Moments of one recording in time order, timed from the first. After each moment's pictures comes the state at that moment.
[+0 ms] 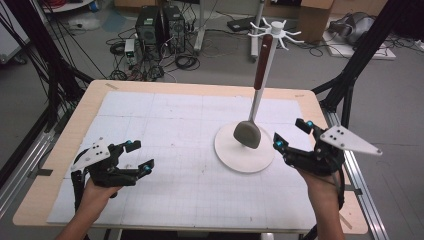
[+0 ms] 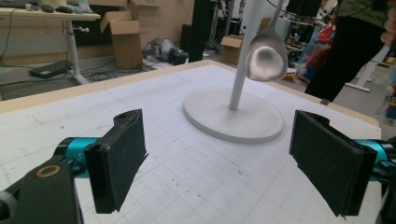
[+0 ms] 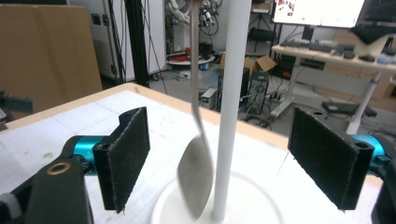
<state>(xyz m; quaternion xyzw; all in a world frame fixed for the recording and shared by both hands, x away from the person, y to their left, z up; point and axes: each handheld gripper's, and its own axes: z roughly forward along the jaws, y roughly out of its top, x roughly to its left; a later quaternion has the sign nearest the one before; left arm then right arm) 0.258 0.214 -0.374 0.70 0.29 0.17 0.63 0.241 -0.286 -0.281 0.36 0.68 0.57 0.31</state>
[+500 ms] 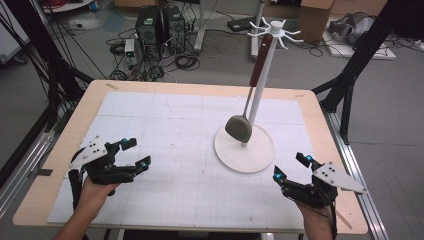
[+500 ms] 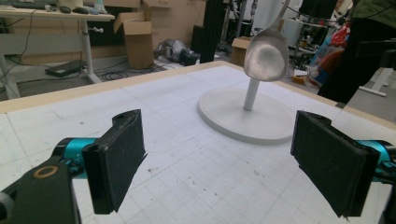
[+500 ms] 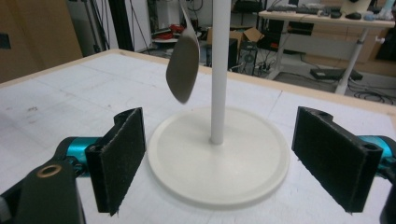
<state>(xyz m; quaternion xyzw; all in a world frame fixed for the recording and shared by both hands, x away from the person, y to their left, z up) 0.263 0.222 -0.377 0.69 0.31 0.19 0.63 0.205 -0.300 -0.360 0.41 0.68 0.53 0.30</state>
